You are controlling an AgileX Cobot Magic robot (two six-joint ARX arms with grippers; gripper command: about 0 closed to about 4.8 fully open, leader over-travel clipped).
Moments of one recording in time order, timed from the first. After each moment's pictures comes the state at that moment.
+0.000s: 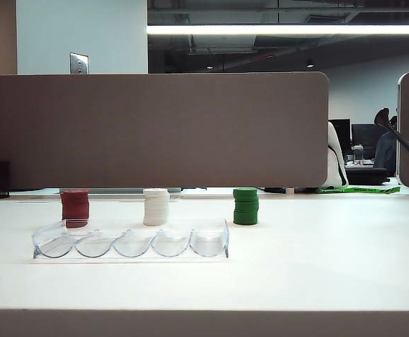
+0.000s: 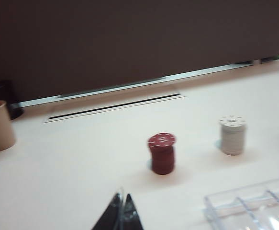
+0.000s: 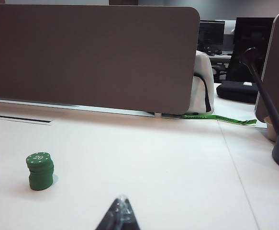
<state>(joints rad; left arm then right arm) -0.24 0.00 0.00 0.05 -0.10 0.18 -0.05 0.00 0.01 0.14 -0.23 0.00</state>
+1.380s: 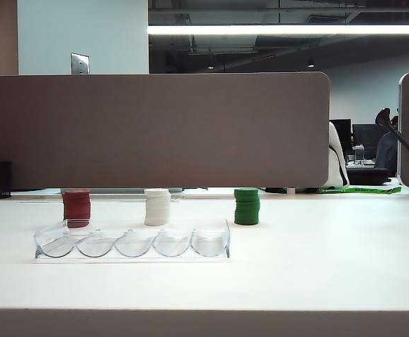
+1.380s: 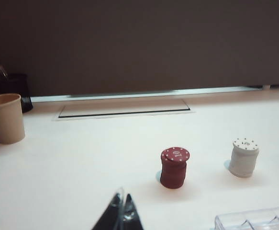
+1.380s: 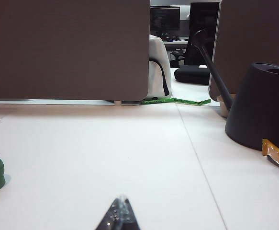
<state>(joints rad) 0.04 0.00 0.00 0.09 0.15 0.05 -0.05 0.00 0.01 0.10 -0.05 0.01</state>
